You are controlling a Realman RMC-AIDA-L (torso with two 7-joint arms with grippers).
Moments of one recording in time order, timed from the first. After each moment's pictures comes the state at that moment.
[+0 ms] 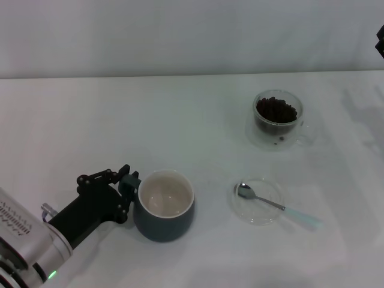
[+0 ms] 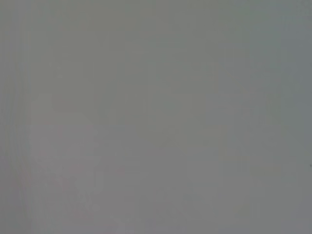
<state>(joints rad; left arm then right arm) -0.42 -2.09 2.71 0.20 -0.64 1.11 -0.17 0.53 2.02 -0.48 -0.06 -0.87 -1.19 0.45</state>
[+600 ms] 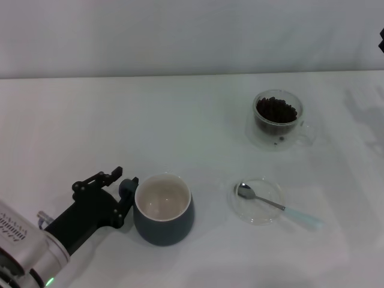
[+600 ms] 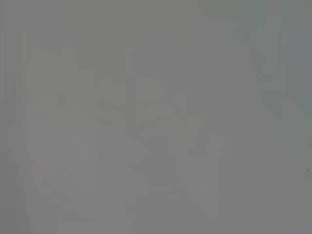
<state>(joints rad) -0.39 -2.09 2.70 0.22 -0.66 1.10 -0.17 0.52 2.01 -0.48 -0.07 -0.87 -1.20 0.46</state>
